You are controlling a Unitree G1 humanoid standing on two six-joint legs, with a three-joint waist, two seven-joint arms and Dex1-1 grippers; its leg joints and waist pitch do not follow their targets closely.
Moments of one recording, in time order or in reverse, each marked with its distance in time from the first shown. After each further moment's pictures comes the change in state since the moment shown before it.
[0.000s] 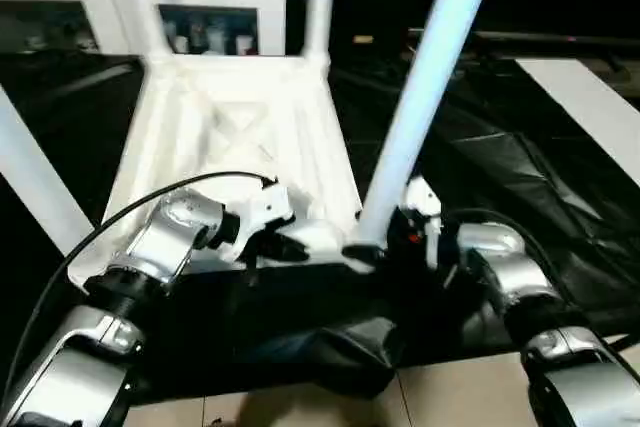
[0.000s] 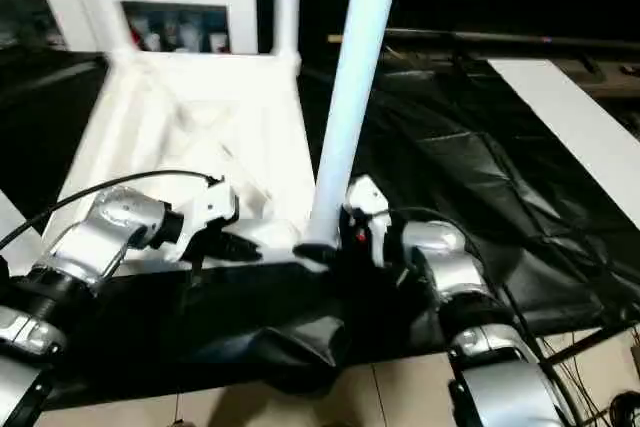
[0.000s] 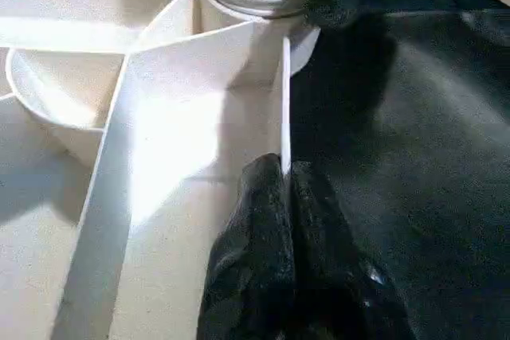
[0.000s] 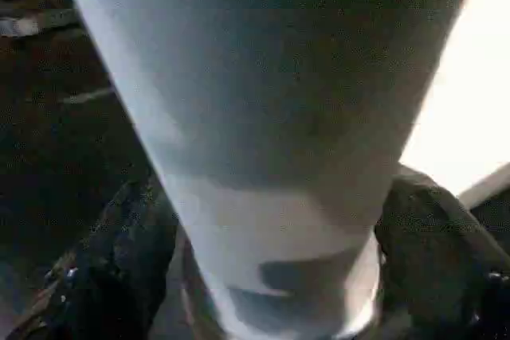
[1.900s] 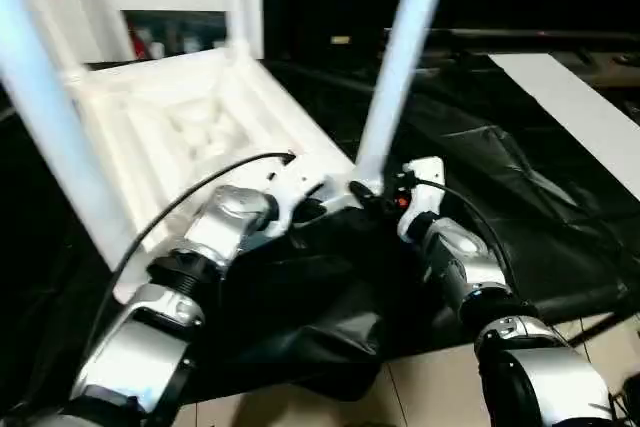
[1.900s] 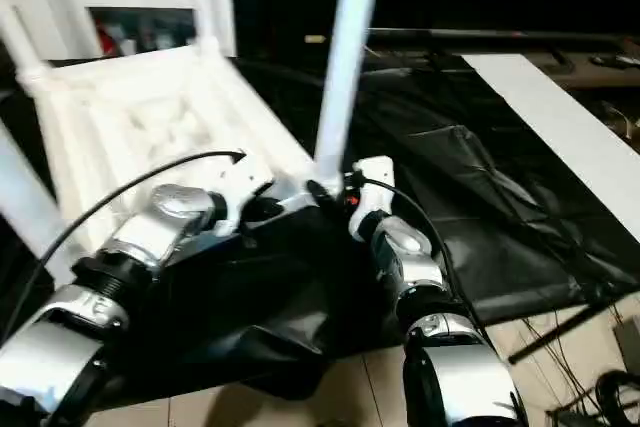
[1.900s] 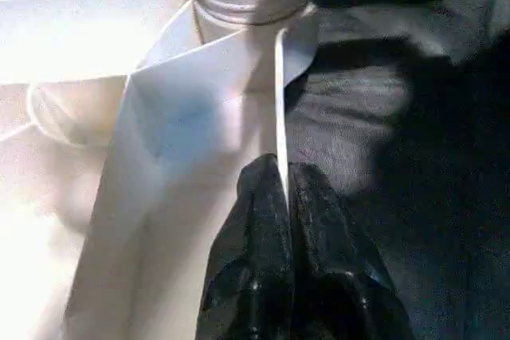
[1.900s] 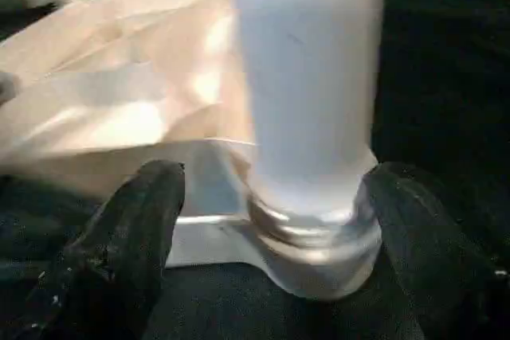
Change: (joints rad) left arm -0.117 -0.177 0.062 0.217 0.083 0.015 0.465; right arm -0.099 0.141 -0.153 0.162 0.039 -0.054 -0.502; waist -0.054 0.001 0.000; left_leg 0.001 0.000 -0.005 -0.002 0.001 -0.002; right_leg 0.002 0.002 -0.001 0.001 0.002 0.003
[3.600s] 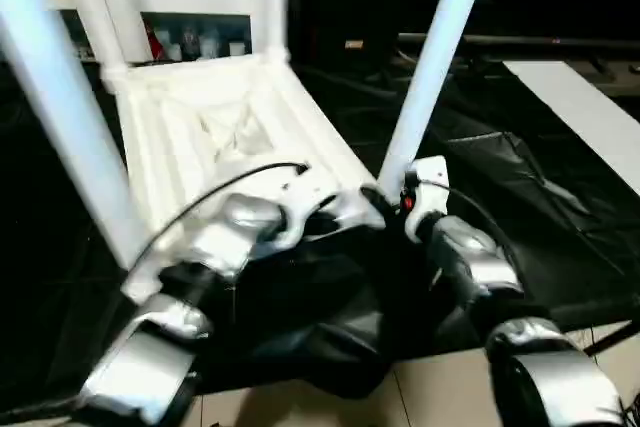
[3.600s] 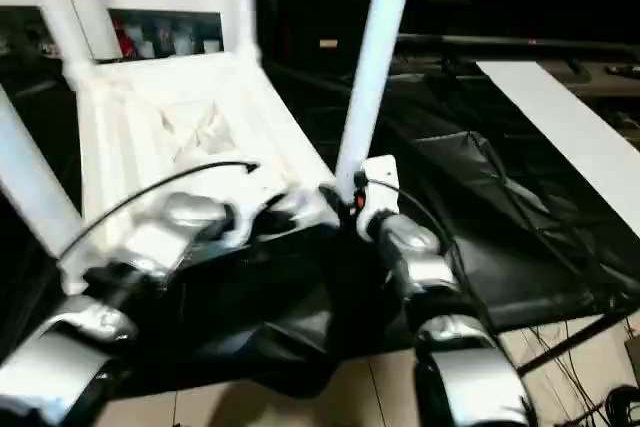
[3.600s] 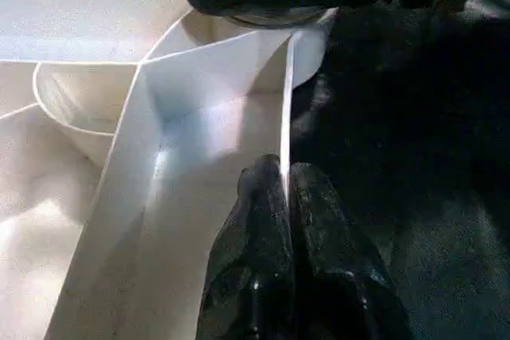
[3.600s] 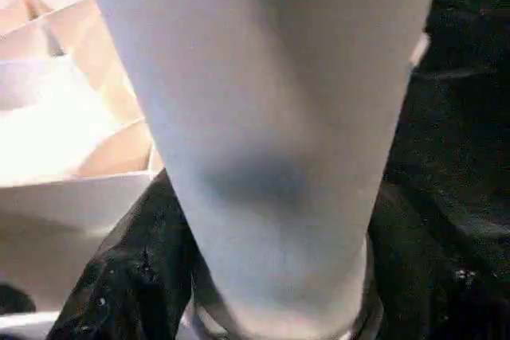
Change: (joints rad) left arm 0.011 -0.084 -0.009 -0.028 -0.023 0.075 0.049; right arm 0.014 0.044 -0.033 0.004 -0.035 0.058 -0.336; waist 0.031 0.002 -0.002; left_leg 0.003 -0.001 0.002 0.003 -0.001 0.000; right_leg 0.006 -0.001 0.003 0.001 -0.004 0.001
